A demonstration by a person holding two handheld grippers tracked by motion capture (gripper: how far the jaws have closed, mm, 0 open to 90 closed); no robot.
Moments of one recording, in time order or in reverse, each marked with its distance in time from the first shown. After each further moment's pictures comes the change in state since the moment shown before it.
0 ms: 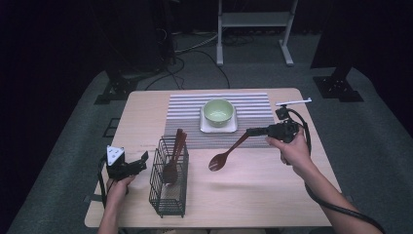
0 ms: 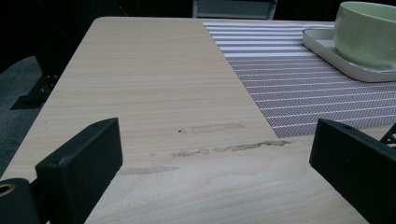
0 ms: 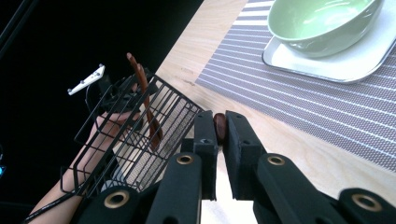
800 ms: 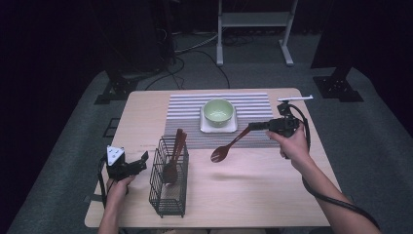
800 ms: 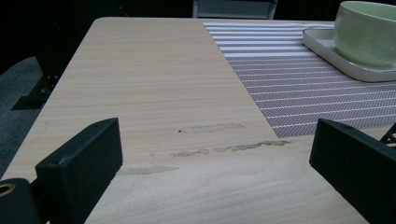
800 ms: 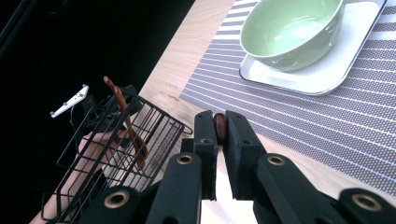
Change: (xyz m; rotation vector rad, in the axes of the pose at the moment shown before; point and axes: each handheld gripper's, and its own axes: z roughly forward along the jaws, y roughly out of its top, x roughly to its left) left arm 0.000 0.000 0.000 0.002 0.000 0.006; right arm -0.019 0.011 0.001 -0.039 -0.037 0.051
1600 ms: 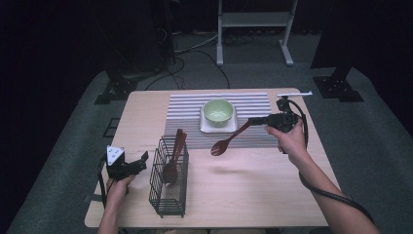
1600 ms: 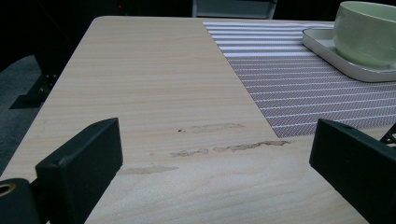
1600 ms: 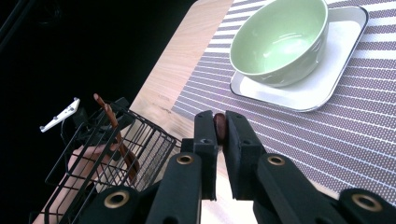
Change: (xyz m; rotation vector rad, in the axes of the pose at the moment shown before) left arm 0.001 0.000 0.000 0.003 -0.003 -0.004; right arm -0.003 0.012 0.004 -0.032 -0.028 0.003
